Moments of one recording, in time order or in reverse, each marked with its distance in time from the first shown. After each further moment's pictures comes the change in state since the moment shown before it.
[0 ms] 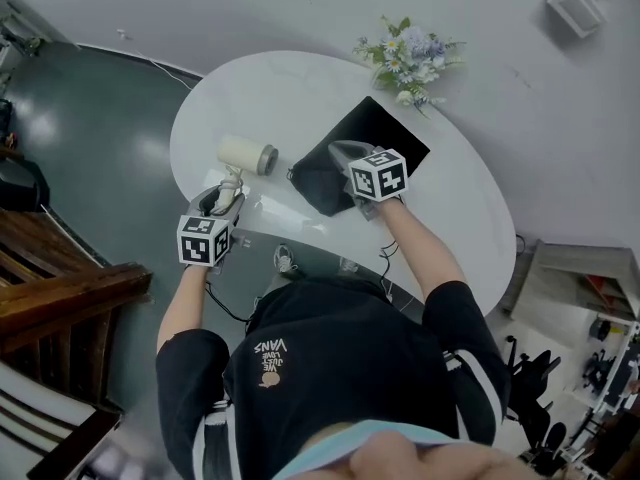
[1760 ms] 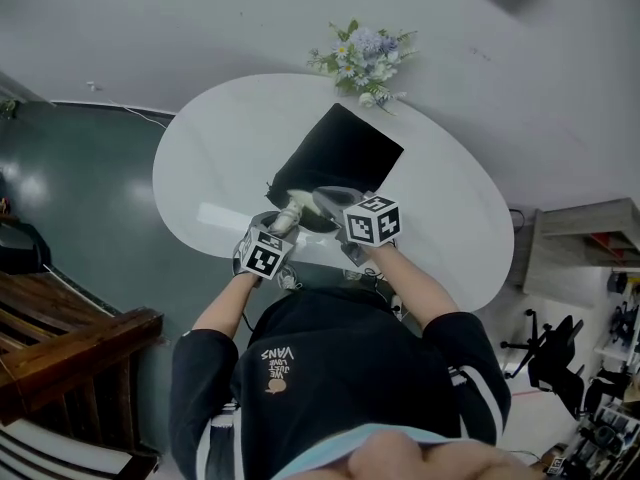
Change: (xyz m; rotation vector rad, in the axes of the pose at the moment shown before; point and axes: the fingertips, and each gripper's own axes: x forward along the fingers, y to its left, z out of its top) left arm 0.106 -0.141 -0.041 0.369 0.207 -0.278; right arm -0.051 0.040 -0.040 0.252 -0.117 0.068
